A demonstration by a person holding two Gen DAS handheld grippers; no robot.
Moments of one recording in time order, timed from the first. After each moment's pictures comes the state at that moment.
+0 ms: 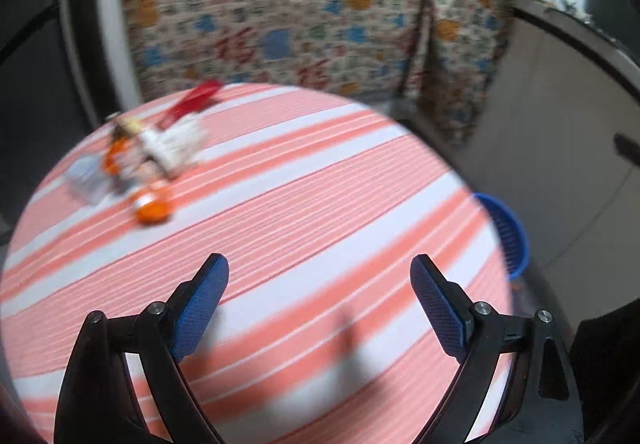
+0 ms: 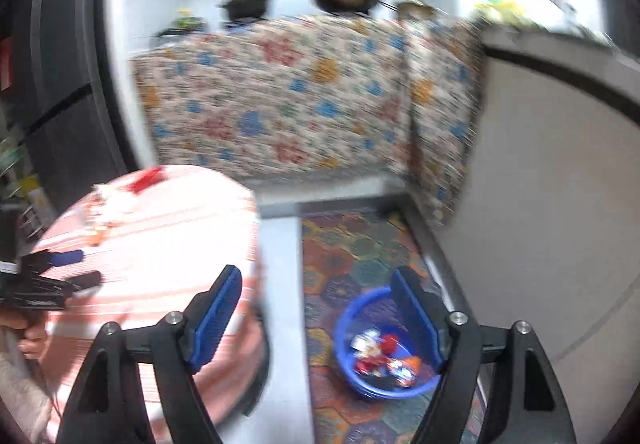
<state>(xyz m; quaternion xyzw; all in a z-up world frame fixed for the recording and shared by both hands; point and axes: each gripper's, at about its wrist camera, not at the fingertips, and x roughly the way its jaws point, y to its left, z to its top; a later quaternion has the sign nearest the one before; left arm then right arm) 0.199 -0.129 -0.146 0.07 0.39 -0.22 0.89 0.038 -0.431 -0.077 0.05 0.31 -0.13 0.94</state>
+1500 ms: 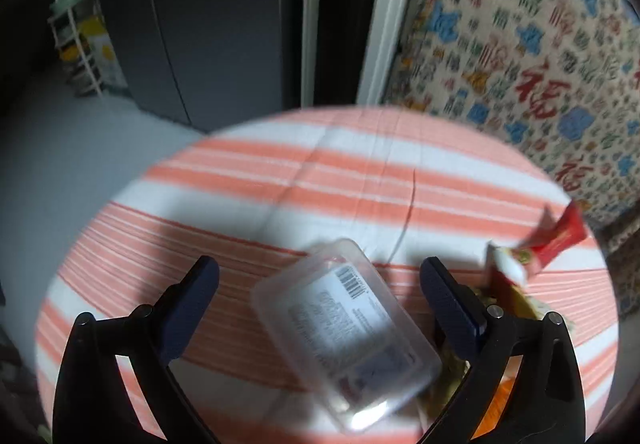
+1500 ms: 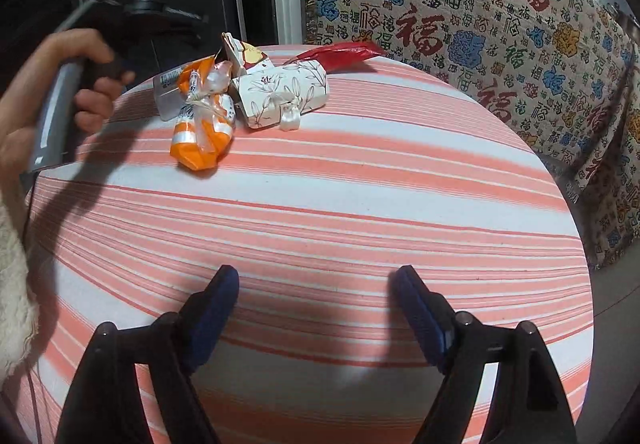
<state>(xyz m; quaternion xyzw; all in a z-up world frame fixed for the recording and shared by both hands) 0.484 0.062 -0.190 -0.10 0.48 0.12 0.86 0.260 -0.174 -0.224 -0.03 0.45 0.06 0.89</state>
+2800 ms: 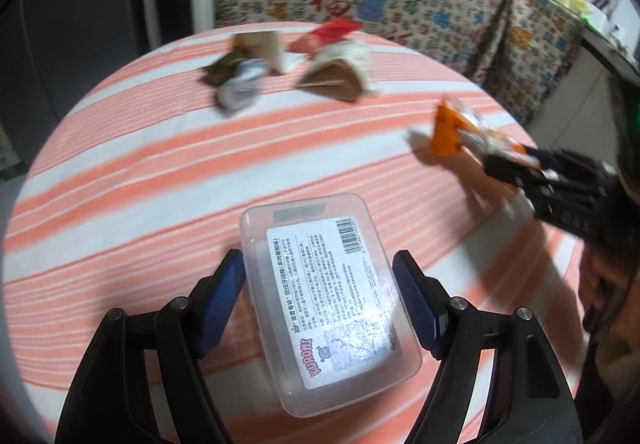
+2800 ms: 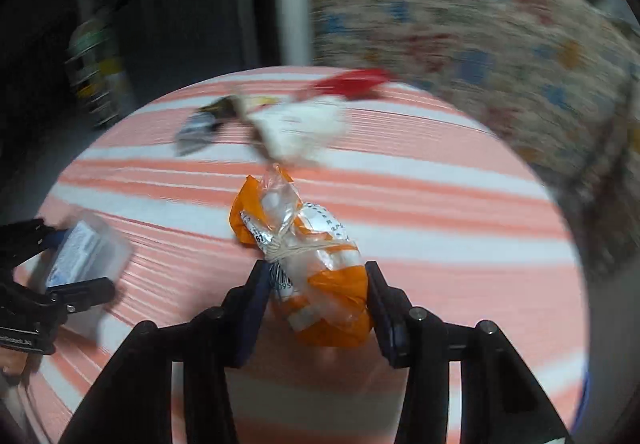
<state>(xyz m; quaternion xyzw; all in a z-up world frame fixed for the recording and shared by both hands) 0.256 0.008 -0.193 0.01 0.46 -0.18 0.87 0.263 -0.171 -0.194 -0.02 0.43 0.03 0.90</state>
